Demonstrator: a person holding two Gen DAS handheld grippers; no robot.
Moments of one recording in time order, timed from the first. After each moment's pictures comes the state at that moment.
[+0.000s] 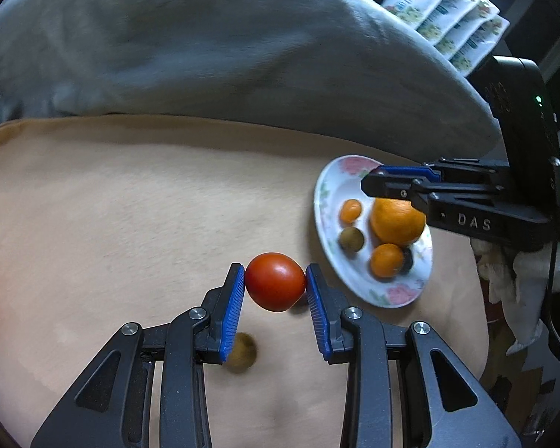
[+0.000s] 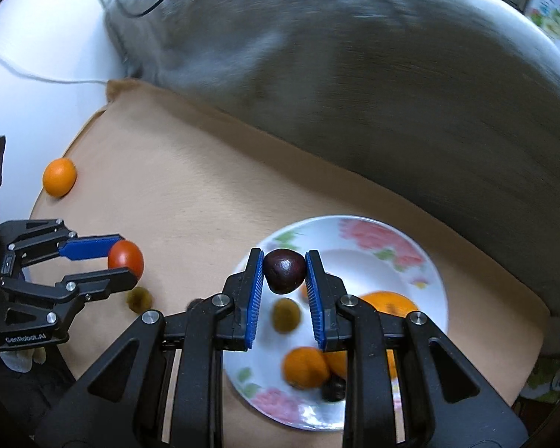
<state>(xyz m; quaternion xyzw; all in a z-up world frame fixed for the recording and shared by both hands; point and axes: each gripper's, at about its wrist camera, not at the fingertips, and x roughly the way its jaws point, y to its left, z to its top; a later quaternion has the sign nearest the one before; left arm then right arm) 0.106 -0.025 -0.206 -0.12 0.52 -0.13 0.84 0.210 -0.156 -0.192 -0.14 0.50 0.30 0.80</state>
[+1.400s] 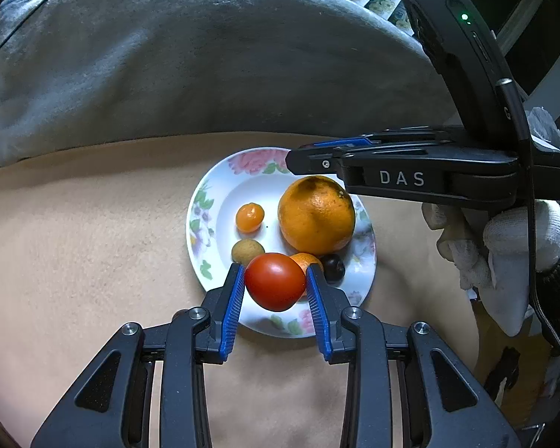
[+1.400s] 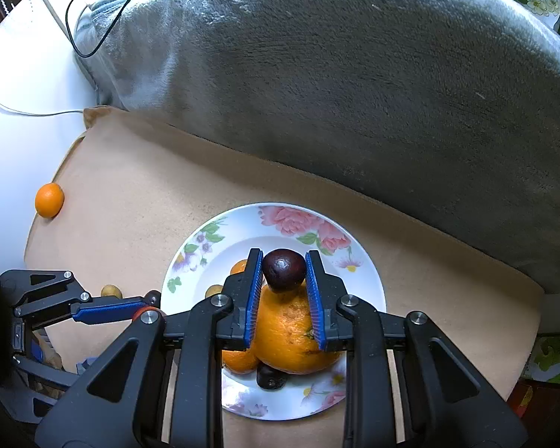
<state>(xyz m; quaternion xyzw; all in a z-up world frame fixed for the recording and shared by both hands) 0.111 -0.108 -0.191 -0.07 0.51 -0.19 0.84 0.232 -0.208 -0.195 -0.09 0.51 0.28 0.81</state>
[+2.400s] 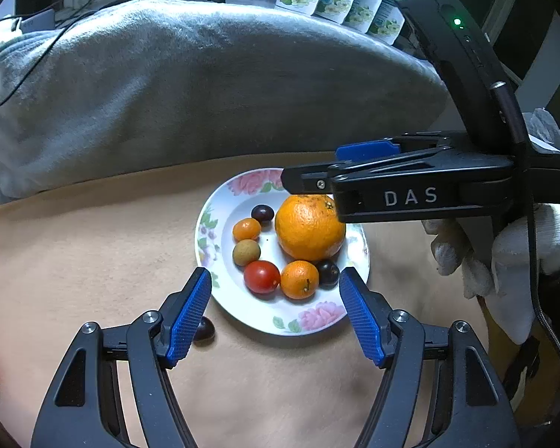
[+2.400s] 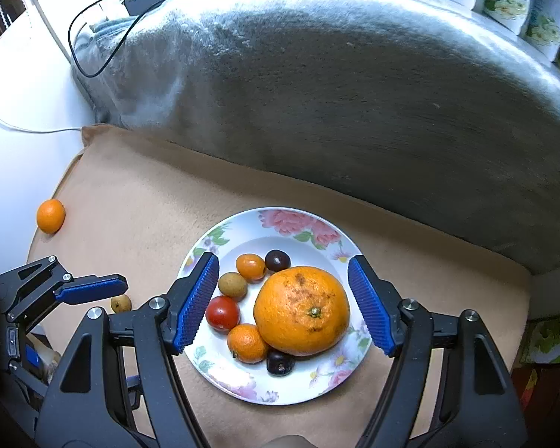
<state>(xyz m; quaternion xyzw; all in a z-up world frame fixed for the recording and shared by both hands) 0.090 -0.107 -0.156 -0.03 0.48 -0.19 0.86 0.209 -0.223 -0.169 -0.08 0.48 0.24 0.84</state>
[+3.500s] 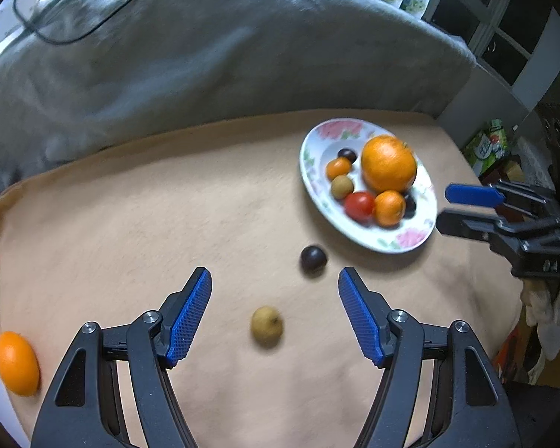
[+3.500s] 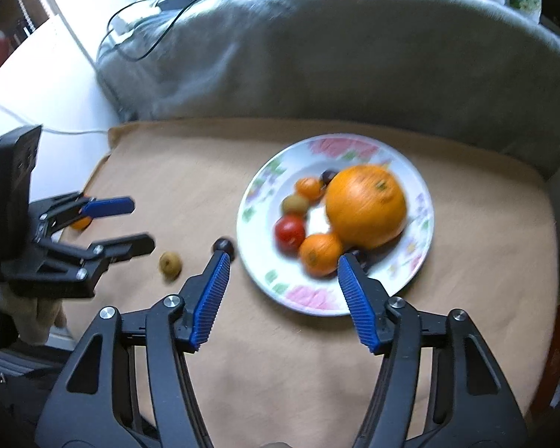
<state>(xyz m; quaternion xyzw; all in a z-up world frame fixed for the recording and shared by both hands) 0.070 -0.017 -0.184 0.02 0.51 -0.17 0.84 0.102 -0.217 -0.192 0.00 0.47 0.25 0.84</state>
